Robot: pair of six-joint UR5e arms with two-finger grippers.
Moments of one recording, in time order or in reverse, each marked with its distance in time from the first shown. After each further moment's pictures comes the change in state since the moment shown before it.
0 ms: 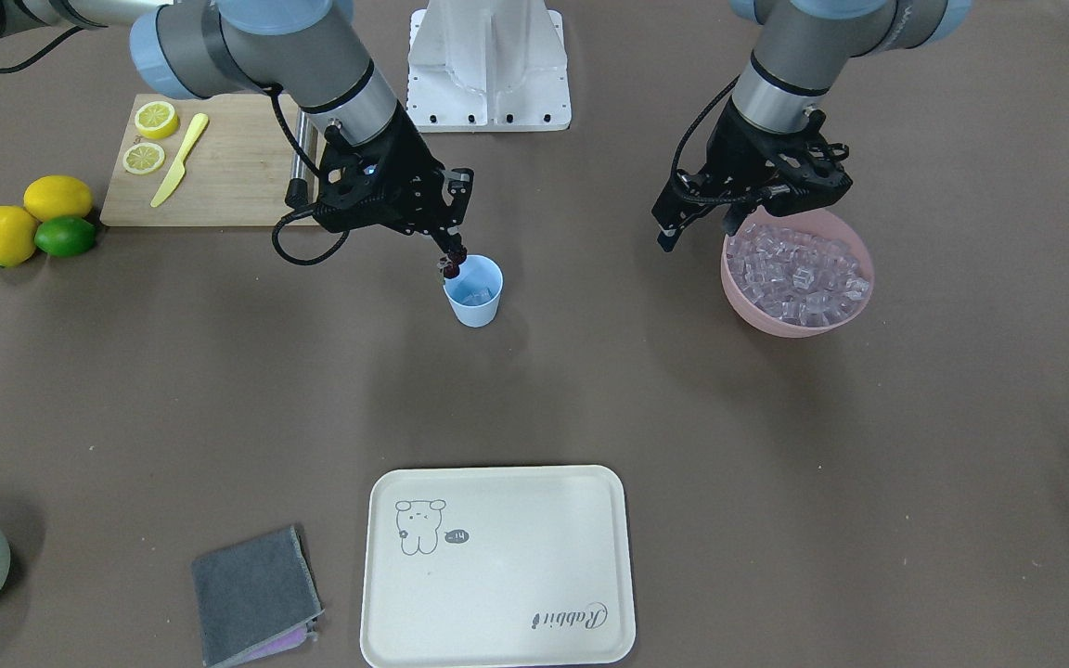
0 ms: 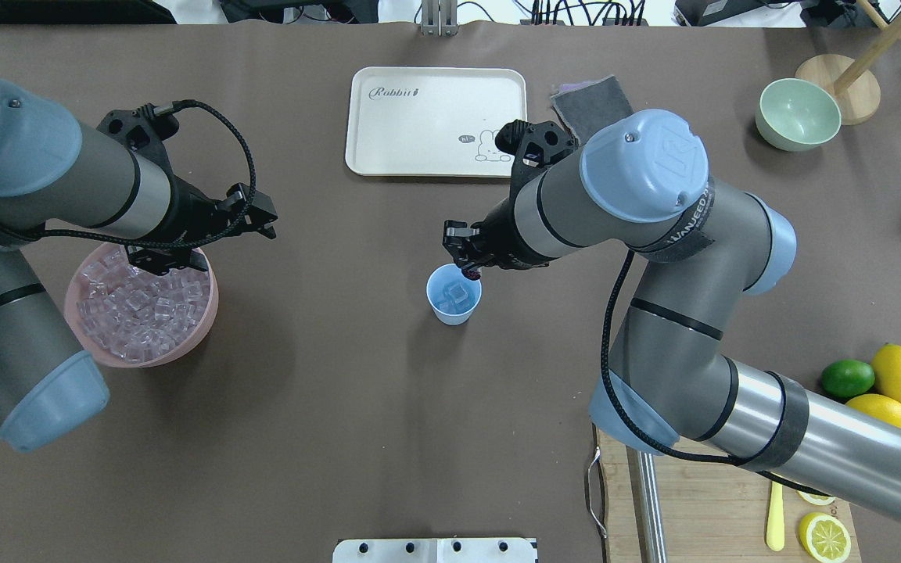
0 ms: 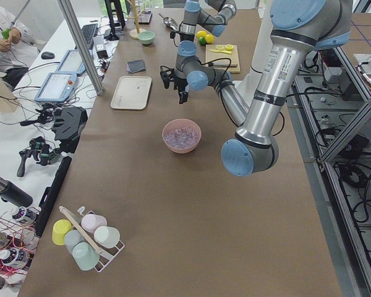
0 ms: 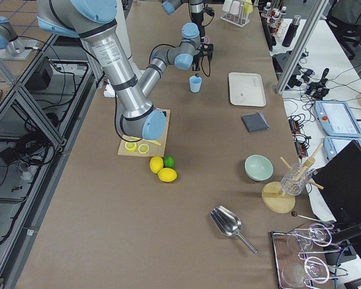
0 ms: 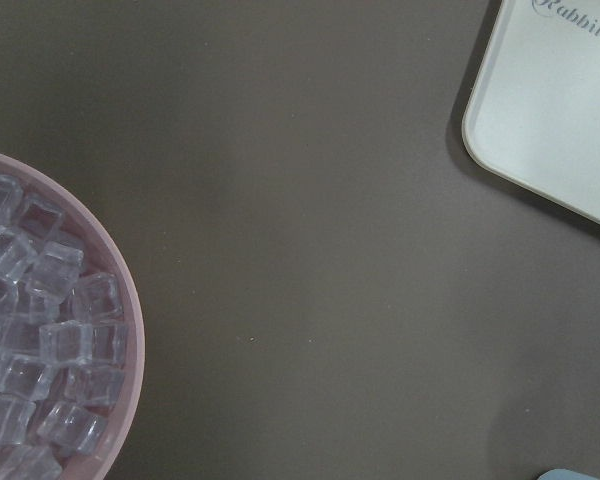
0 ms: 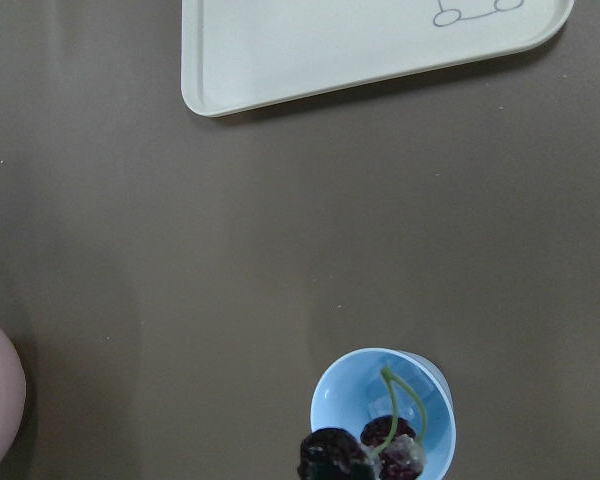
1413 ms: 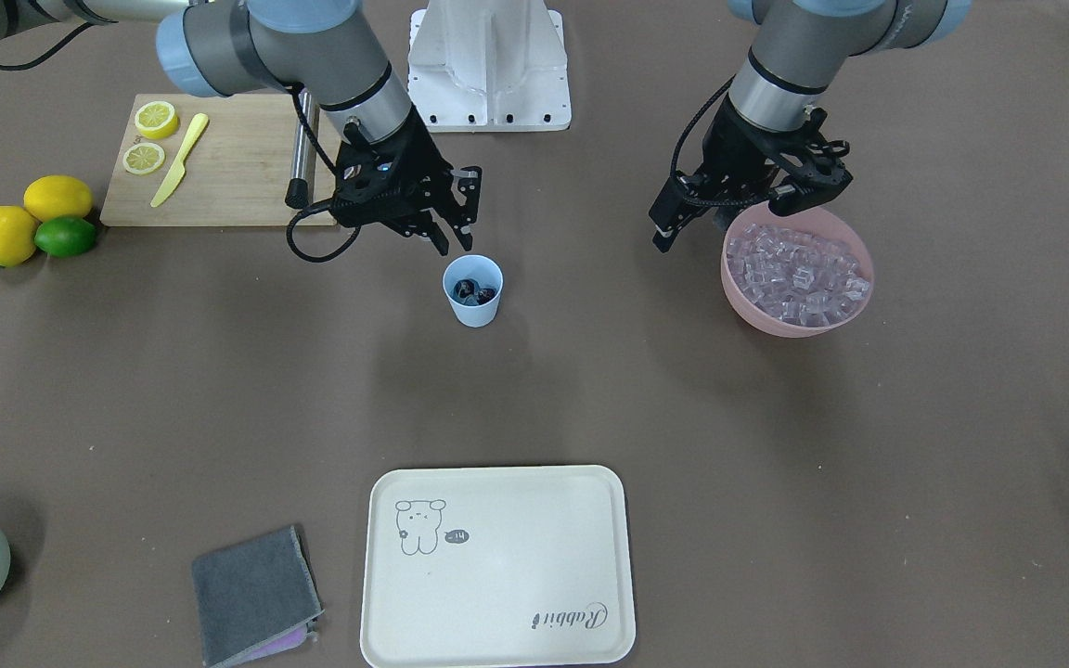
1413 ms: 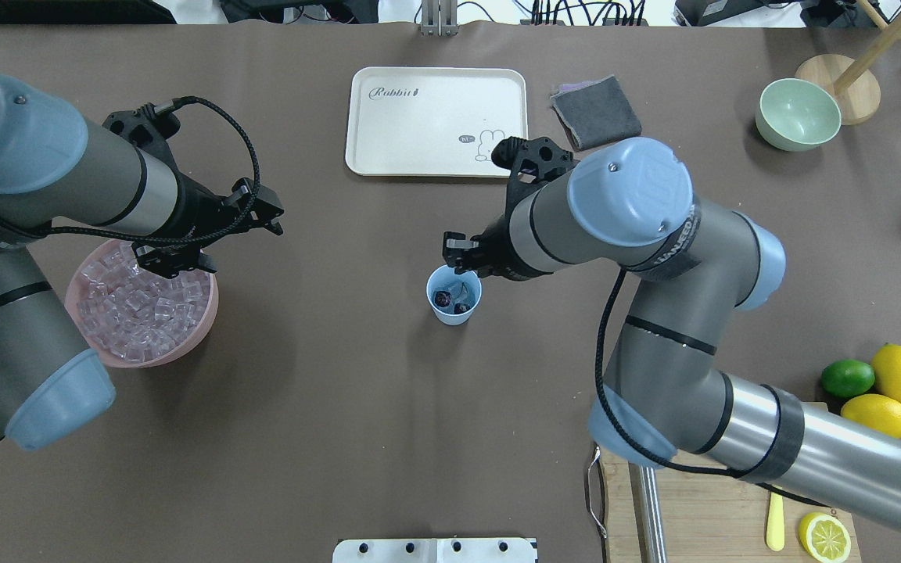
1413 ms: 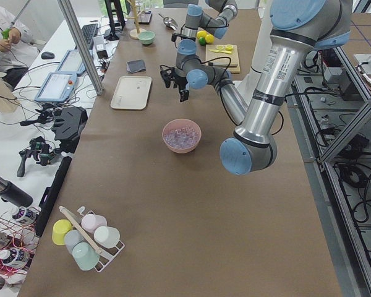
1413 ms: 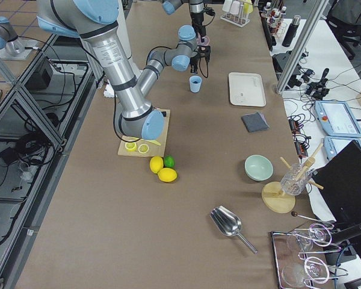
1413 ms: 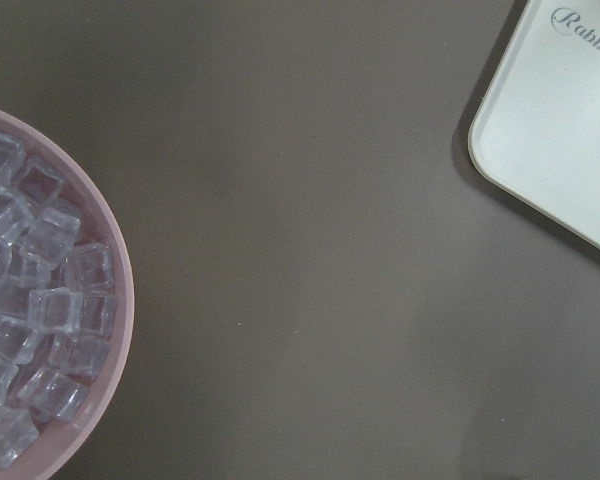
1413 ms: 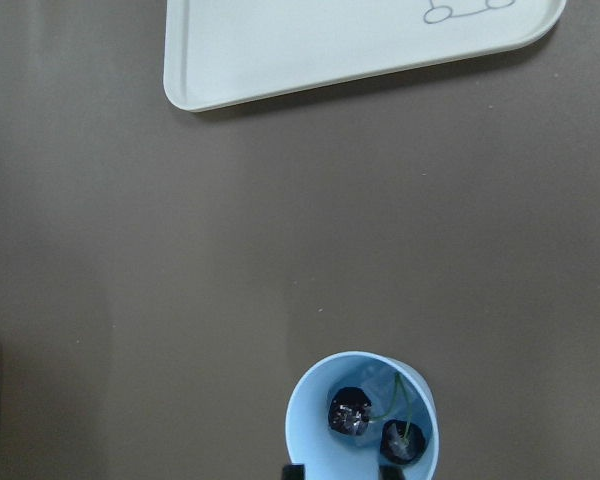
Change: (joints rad) left arm -0.002 -0.013 0.002 -0.001 -0.003 -0.050; right arm 0.018 -0.026 0.002 -0.031 -0.015 -0.033
